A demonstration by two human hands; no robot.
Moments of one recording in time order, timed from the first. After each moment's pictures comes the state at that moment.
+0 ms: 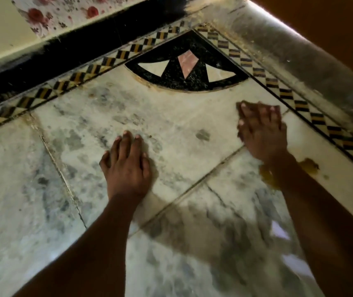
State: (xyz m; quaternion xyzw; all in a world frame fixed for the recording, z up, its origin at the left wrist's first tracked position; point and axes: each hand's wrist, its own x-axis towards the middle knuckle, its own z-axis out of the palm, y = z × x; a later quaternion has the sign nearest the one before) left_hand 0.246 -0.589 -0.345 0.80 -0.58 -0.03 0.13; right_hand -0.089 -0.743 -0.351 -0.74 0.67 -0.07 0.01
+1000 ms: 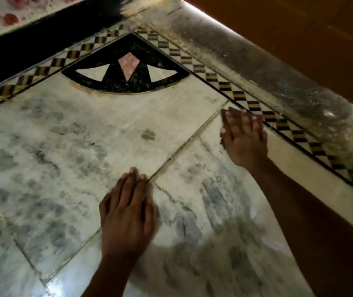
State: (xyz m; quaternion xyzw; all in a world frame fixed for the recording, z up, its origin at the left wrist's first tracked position) left_hand 0.127 -0.512 -0.348 0.71 -0.69 -0.04 0.15; right_hand -0.174 -0.694 -0.337 -0.64 0.76 -0.03 0.12
